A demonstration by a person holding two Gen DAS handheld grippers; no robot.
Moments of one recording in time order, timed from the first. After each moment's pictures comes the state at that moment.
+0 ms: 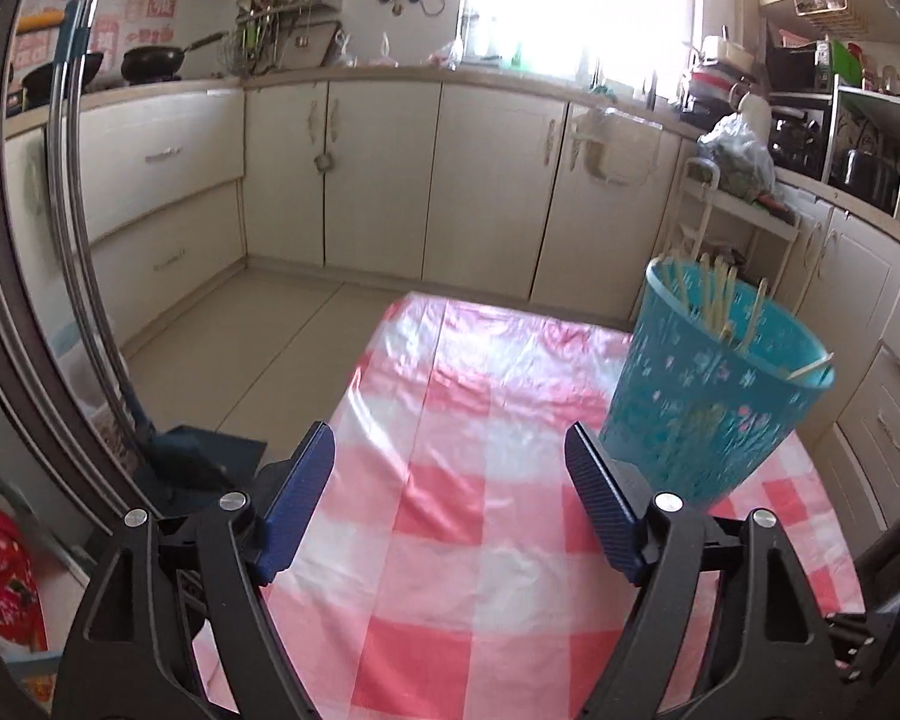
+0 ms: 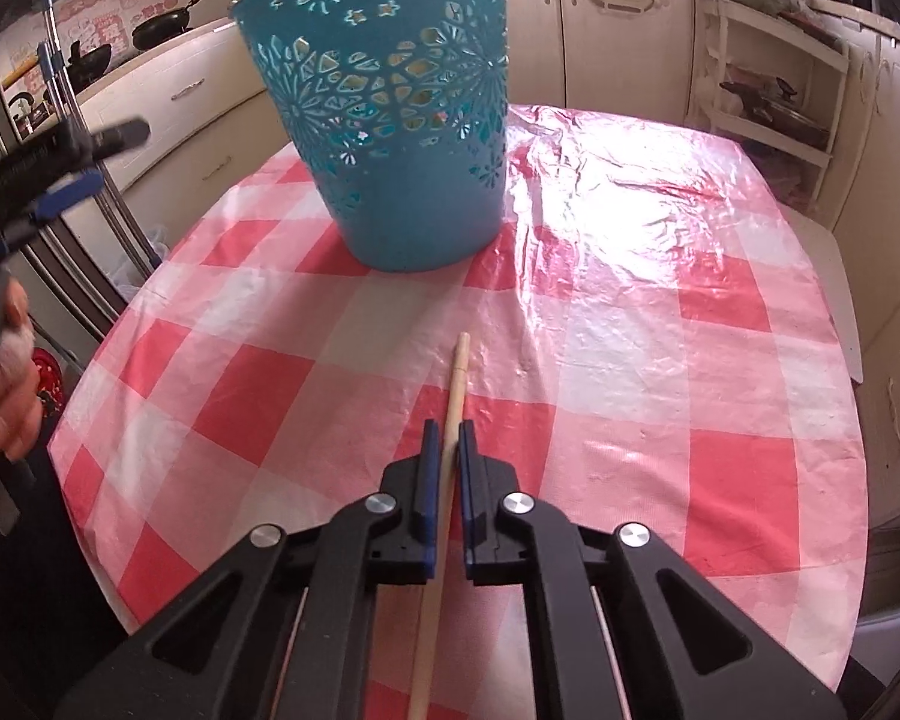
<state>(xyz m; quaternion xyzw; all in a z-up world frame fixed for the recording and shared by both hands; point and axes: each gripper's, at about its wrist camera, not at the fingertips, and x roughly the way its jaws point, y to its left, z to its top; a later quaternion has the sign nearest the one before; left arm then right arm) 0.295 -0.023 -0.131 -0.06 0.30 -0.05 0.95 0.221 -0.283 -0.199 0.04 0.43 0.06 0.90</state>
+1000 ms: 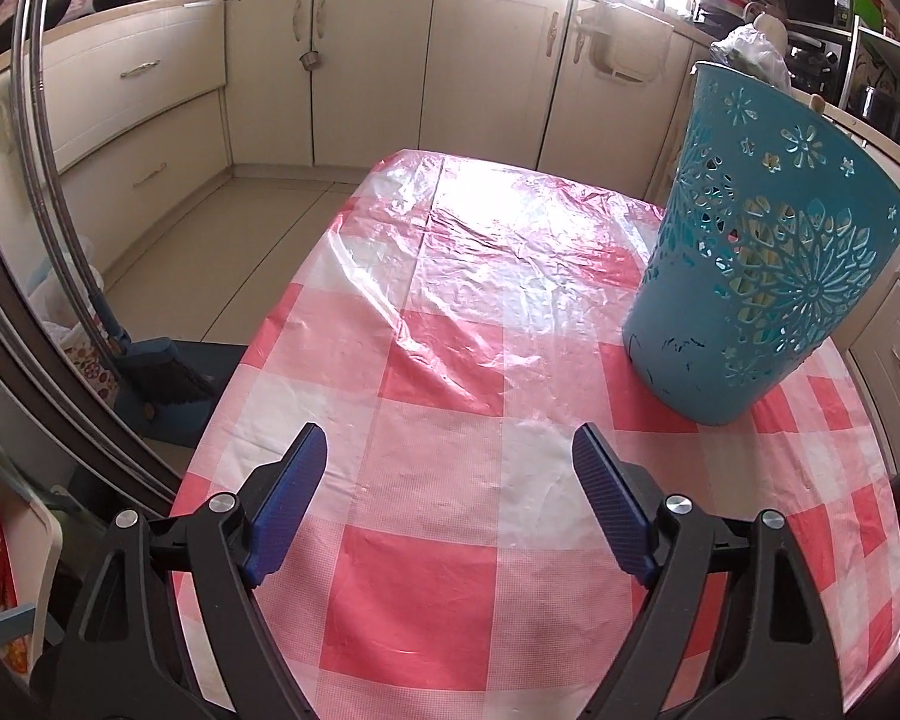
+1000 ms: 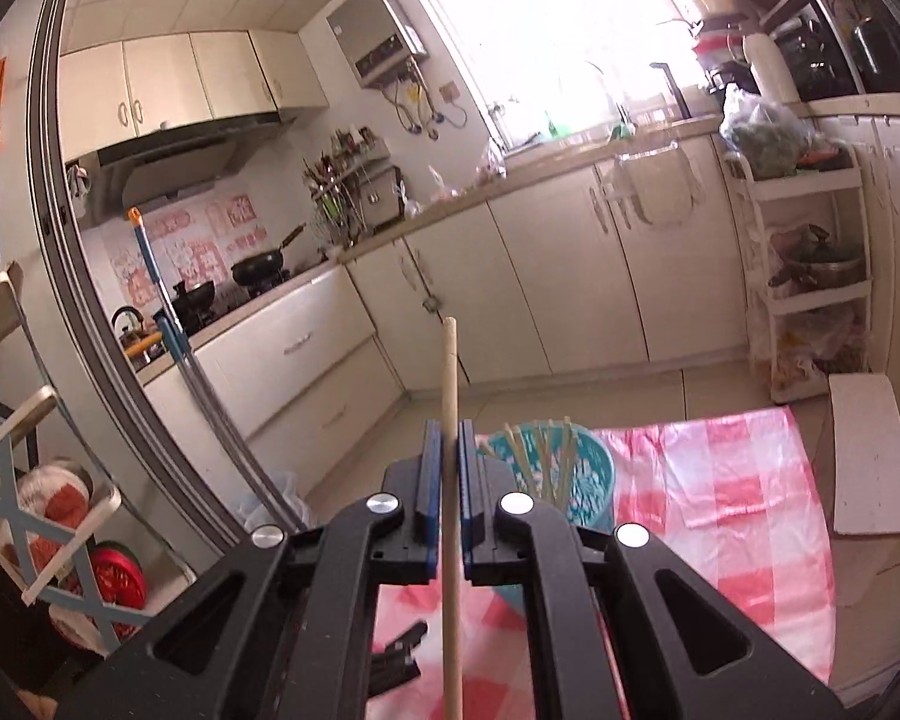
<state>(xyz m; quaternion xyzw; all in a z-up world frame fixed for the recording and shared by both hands) 0.313 -0.033 -0.202 -0.05 0.40 -0.06 0.91 0.232 -0.285 0.007 0.16 0.15 0.14 0.97</state>
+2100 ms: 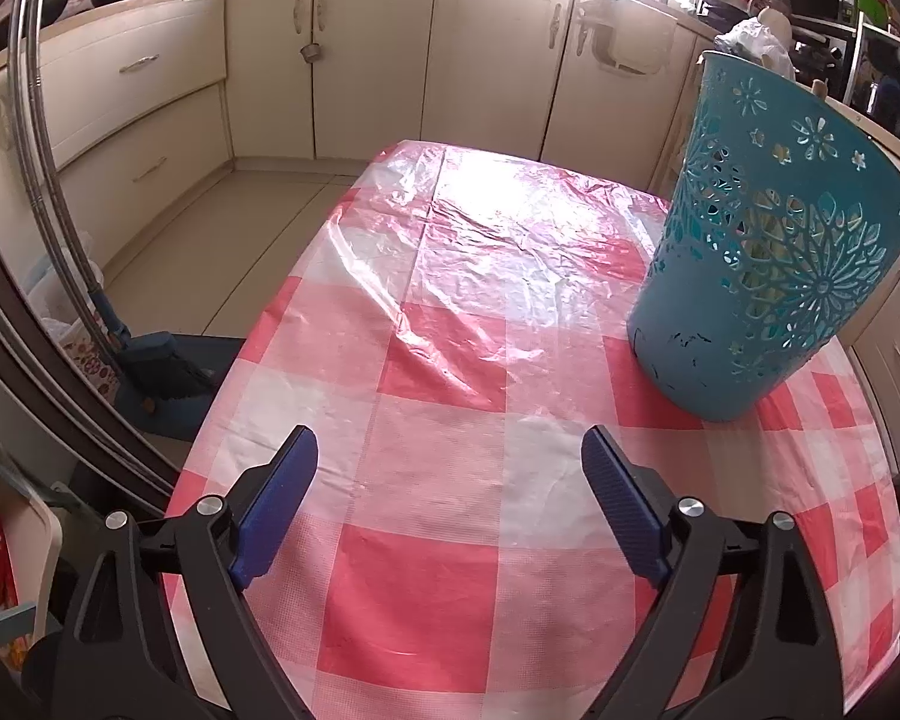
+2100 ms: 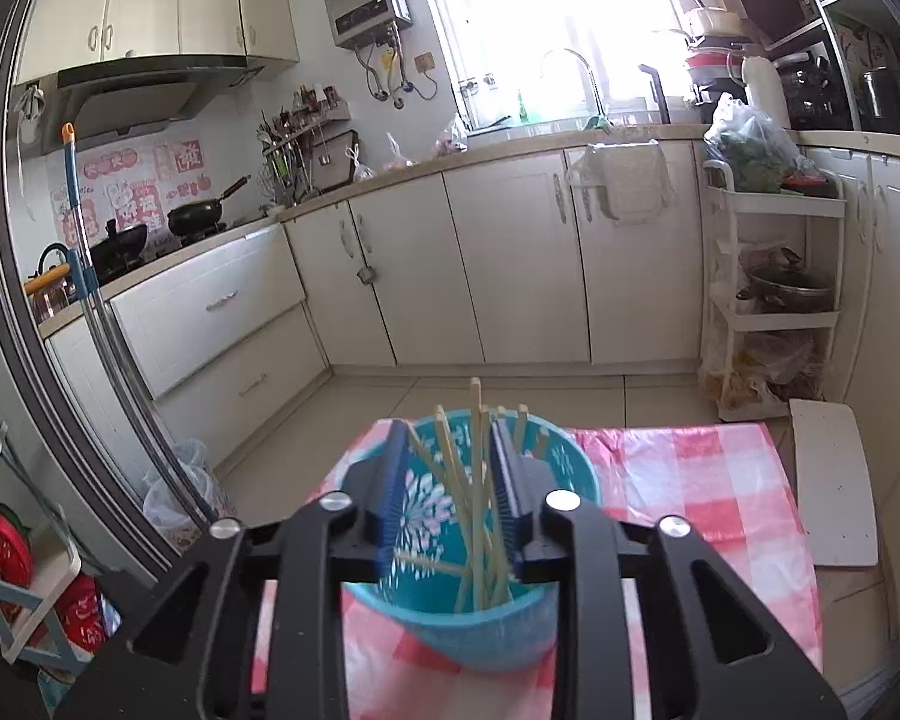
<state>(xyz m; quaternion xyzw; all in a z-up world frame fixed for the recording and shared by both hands) 0.318 -0.036 -0.205 -0.05 0.41 -0.06 0.91 0.272 -0.263 -0.049 0.08 0.20 0.07 0.98</state>
